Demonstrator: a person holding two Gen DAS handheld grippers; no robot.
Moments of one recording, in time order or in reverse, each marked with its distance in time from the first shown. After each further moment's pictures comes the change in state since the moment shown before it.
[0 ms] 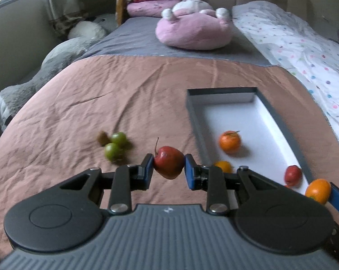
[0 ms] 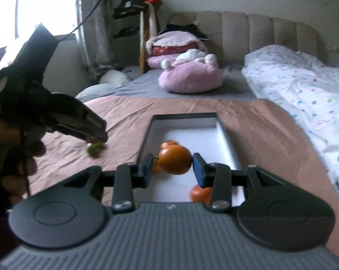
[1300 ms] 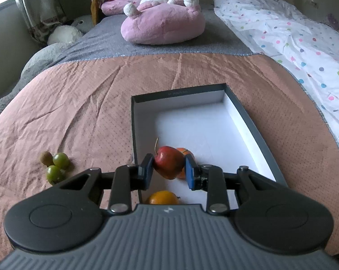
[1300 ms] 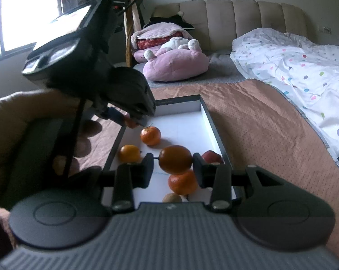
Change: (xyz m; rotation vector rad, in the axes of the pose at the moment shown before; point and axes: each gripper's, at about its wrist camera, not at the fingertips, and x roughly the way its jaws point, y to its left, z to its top) left arm 0.062 -0.084 0.027 0.074 0.029 -0.024; right arm 0.023 -0.023 -0.019 0.068 0.040 -0.003
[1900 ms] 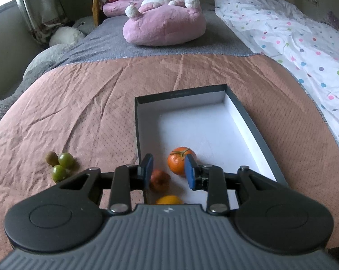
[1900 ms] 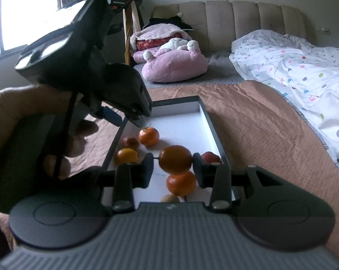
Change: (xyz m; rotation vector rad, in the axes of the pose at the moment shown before) left arm -0.009 0.002 0.000 0.006 -0.008 0.009; right arm 0.001 -0.001 -0.001 -0.004 -0.013 -0.005
